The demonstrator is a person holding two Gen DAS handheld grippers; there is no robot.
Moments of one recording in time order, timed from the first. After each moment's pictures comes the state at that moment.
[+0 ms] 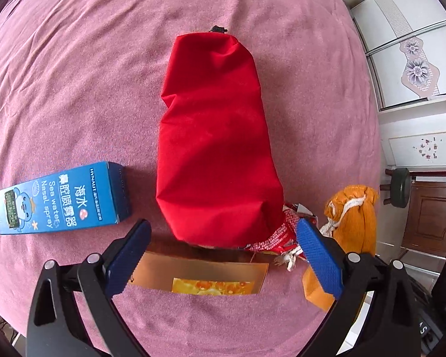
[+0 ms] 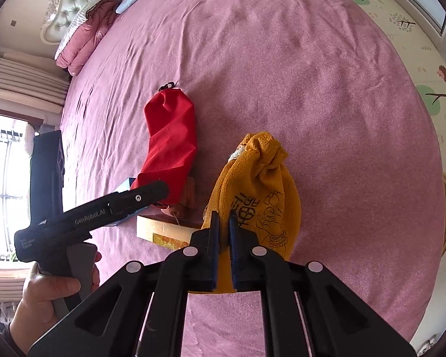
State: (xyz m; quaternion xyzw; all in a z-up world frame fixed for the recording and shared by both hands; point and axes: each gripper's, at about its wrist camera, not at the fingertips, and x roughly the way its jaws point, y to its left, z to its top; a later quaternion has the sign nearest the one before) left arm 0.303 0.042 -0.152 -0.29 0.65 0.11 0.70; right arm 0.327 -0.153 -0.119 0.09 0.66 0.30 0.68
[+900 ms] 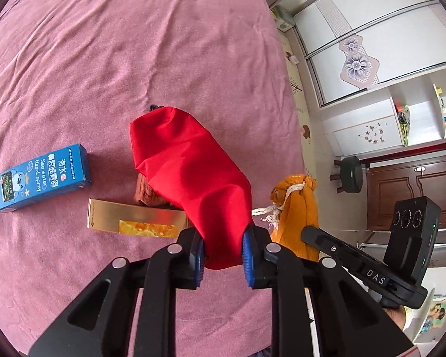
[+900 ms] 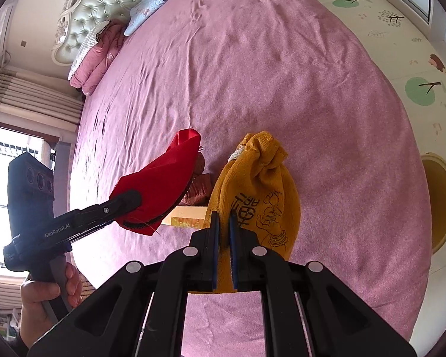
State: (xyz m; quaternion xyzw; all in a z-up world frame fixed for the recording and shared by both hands) left arm 0.260 -0.003 -0.053 -0.32 0.58 -0.01 0.75; right arm 0.295 -0.223 -0.068 0.14 0.63 0.31 0.70
